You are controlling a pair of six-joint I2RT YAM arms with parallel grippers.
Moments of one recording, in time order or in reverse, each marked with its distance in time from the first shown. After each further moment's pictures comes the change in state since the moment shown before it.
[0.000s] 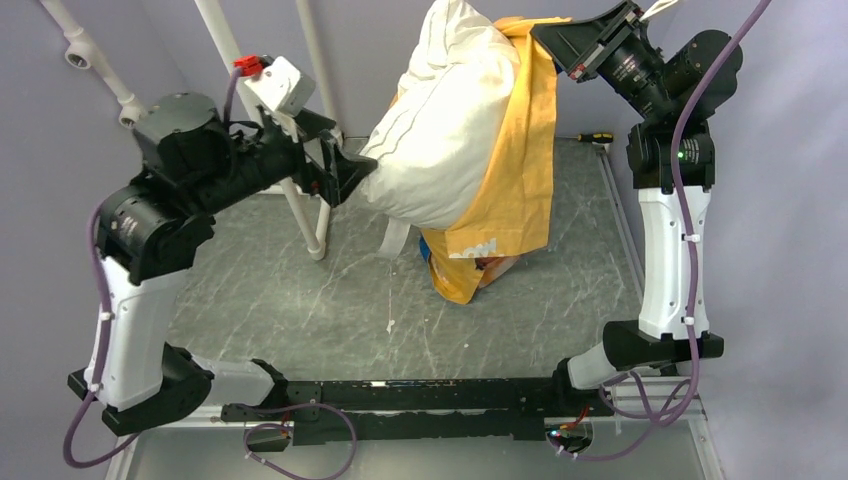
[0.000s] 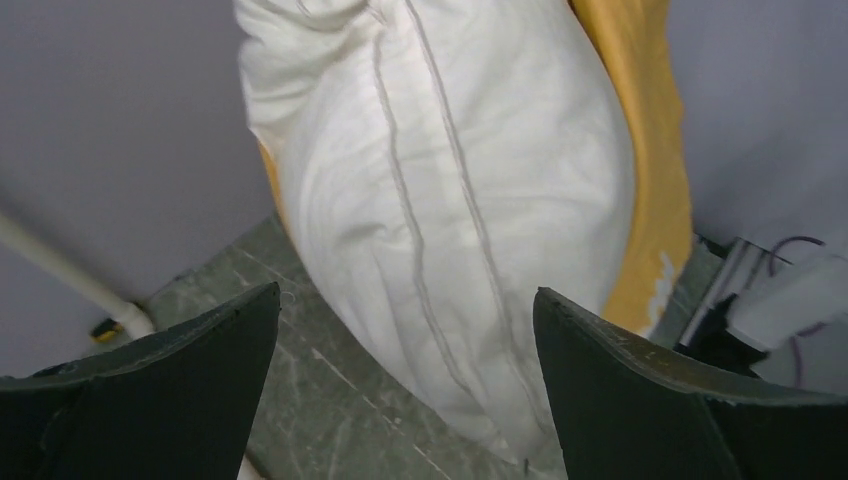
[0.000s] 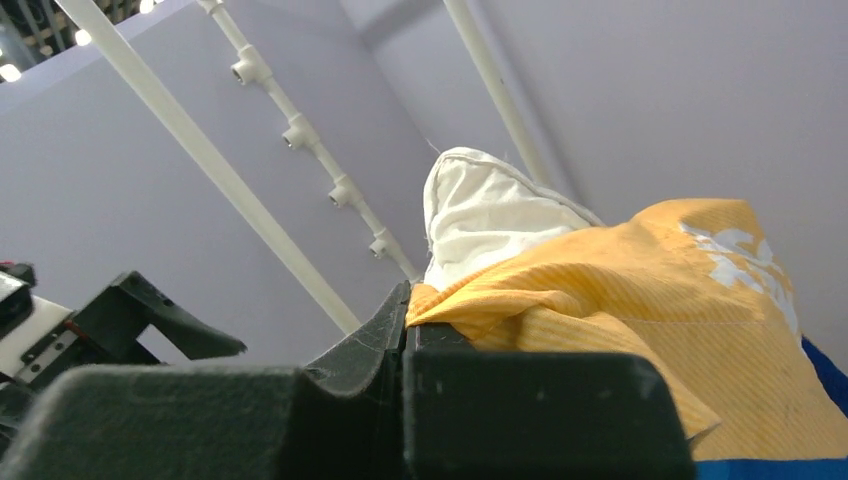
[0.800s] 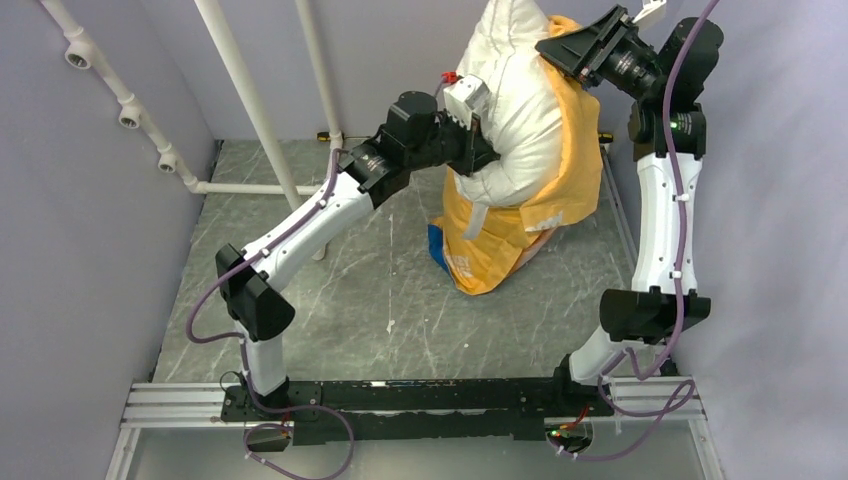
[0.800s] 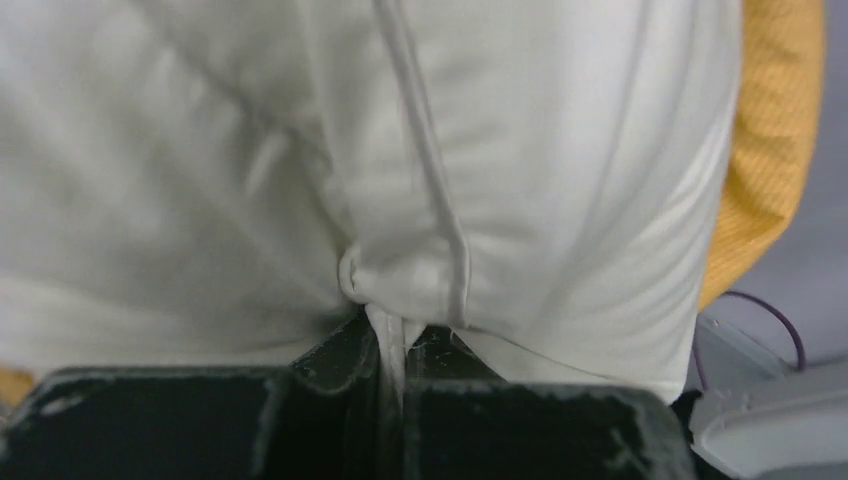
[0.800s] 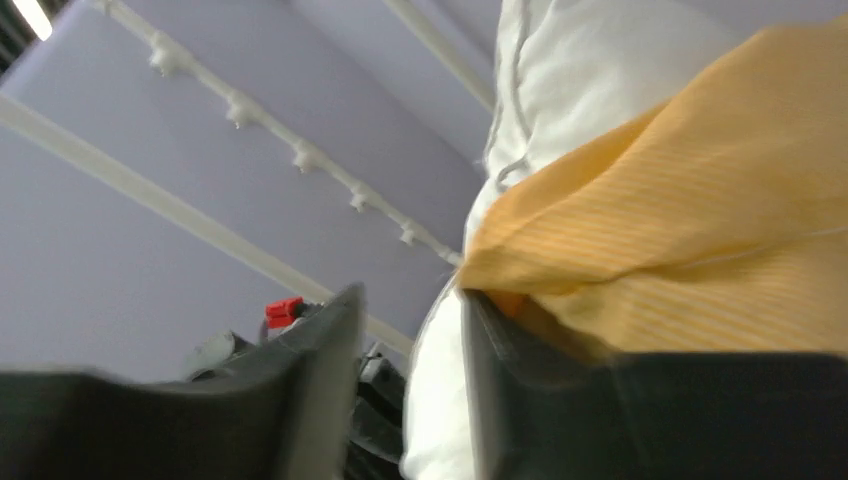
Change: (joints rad) left arm -0.136 0.536 -0.196 0.615 0.150 -0.280; right arm -0.146 0.158 -0.003 -0.020 -0.198 0.142
